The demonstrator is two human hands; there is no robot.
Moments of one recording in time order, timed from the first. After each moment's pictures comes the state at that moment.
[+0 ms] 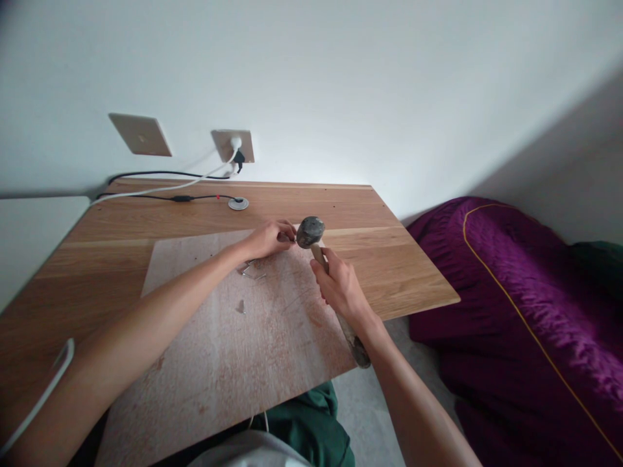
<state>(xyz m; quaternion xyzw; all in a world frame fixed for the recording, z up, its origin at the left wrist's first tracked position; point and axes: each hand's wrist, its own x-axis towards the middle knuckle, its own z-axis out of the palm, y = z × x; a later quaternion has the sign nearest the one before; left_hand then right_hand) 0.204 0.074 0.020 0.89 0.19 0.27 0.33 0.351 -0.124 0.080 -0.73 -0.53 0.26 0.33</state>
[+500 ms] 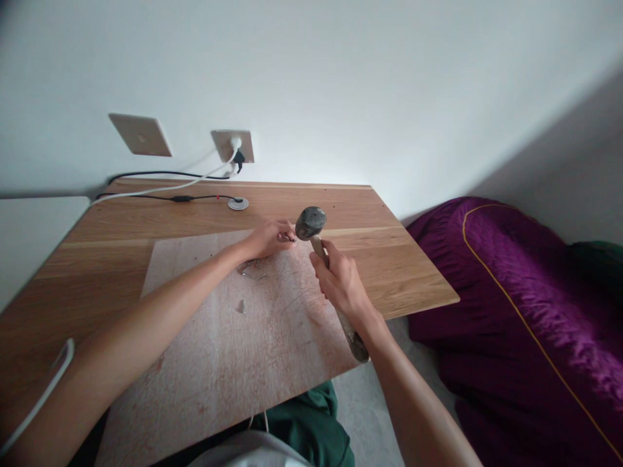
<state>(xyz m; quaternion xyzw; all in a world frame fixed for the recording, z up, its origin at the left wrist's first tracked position) 0.203 0.075 0.021 0.89 0.18 0.28 0.32 0.349 -0.121 0.092 -0.72 -0.55 0.24 0.35</state>
